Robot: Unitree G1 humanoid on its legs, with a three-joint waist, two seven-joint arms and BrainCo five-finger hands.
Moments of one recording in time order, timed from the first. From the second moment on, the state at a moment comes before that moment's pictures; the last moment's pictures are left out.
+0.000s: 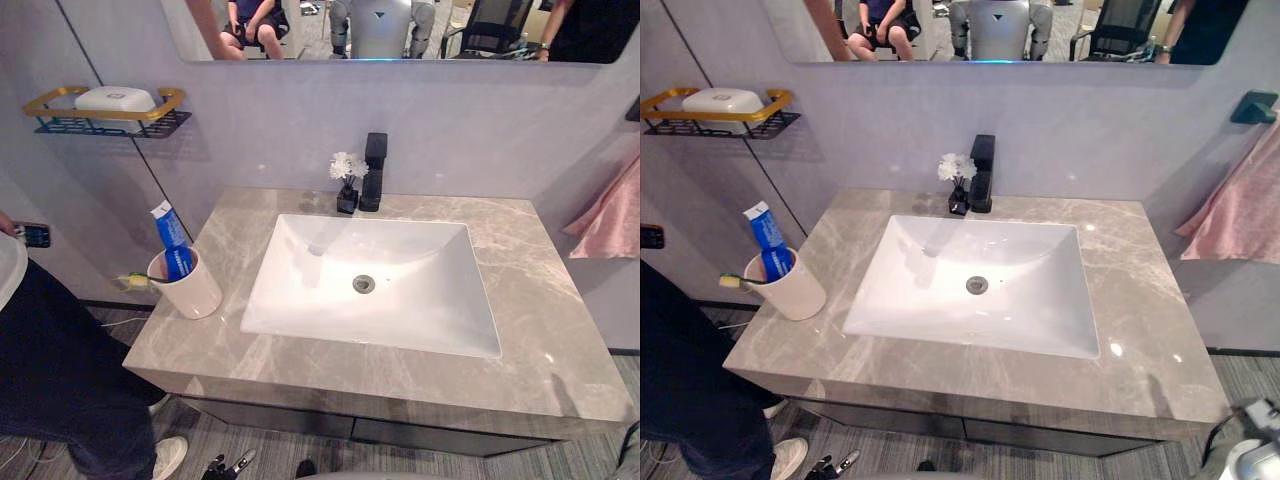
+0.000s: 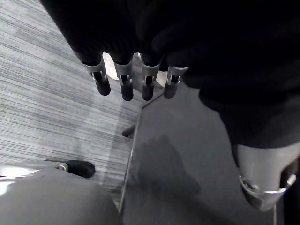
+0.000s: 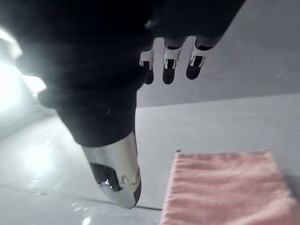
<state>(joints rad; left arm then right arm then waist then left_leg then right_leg) 0.29 0.04 0.19 0.85 0.01 -0.06 0.05 0.22 0.06 -0.89 -0.27 0.11 -0.15 -0.40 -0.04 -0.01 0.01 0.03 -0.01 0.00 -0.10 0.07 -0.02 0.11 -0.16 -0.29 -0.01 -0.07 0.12</state>
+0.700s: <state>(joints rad) 0.24 -0.03 0.17 0.84 -0.08 -0.05 0.11 0.31 0.07 -0.83 0.24 0.15 -0.08 -0.43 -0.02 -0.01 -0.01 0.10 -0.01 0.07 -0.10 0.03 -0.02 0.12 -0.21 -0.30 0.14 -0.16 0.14</state>
